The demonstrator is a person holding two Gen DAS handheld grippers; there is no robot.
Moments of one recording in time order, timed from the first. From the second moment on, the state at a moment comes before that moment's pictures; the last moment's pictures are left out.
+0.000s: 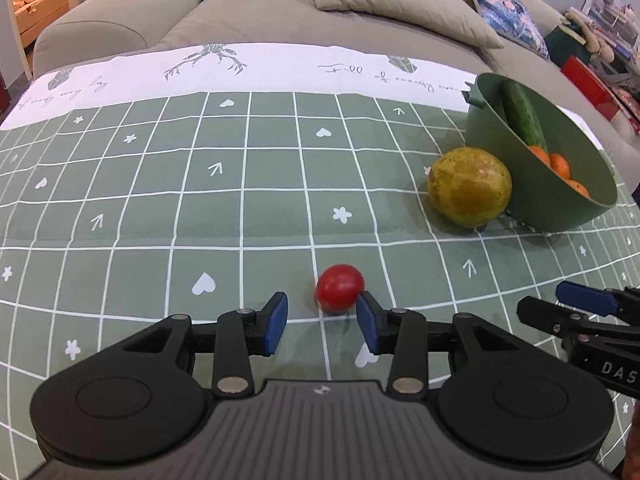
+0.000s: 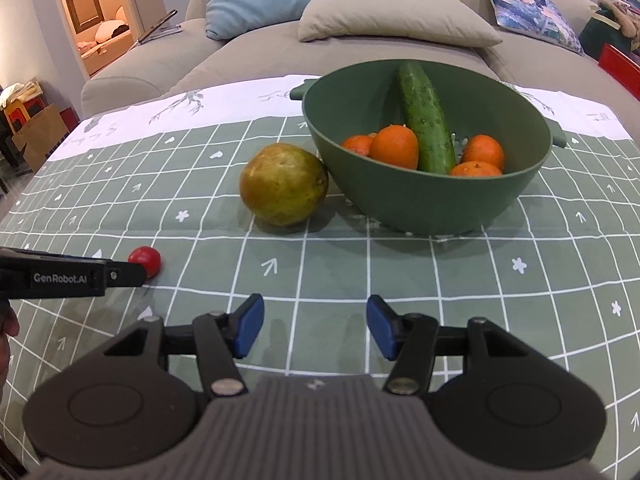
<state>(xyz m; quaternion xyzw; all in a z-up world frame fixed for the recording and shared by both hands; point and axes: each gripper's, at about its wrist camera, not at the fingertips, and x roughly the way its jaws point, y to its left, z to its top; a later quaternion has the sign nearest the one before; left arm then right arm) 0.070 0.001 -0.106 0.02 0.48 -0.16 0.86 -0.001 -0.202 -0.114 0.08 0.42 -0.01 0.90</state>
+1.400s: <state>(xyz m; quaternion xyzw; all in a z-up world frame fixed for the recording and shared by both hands) 0.090 0.028 -0.096 -0.01 0.48 -0.15 0.87 0.076 -0.178 -0.114 0.18 0.39 -0.08 0.90</state>
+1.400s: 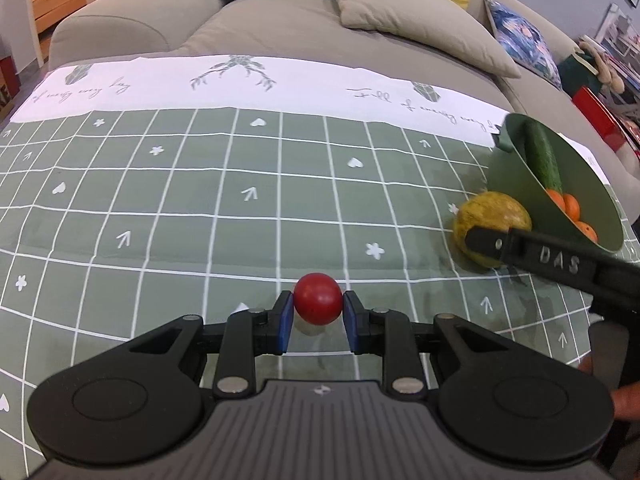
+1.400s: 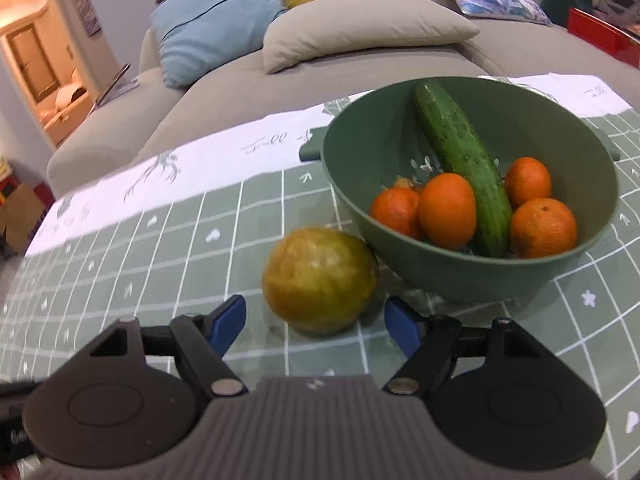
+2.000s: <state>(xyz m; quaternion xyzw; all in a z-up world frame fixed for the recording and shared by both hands) 0.089 0.038 -0.094 -0.02 0.48 -0.13 0.86 0.100 -0.189 -0.126 0.21 0.39 -0.08 0.89</state>
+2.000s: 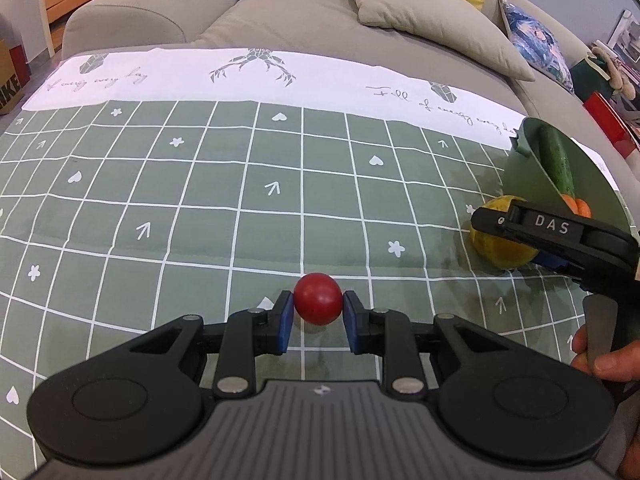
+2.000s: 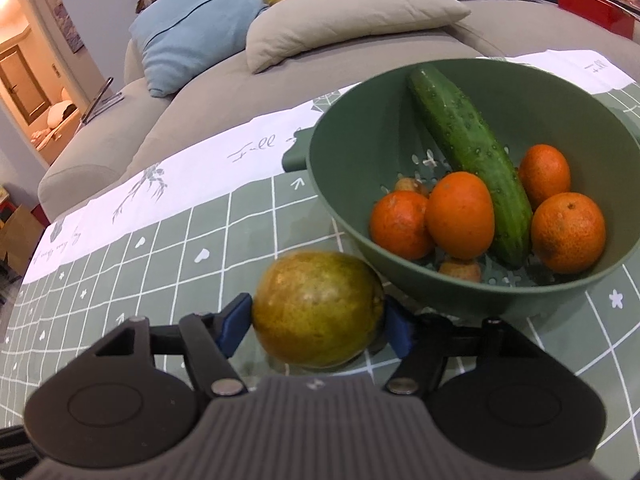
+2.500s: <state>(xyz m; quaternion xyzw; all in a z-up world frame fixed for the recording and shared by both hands) 0.060 0.025 -0.070 -0.02 0.49 -0.15 0.86 0.047 -0.177 -0.110 0.12 0.43 0.03 0.89</state>
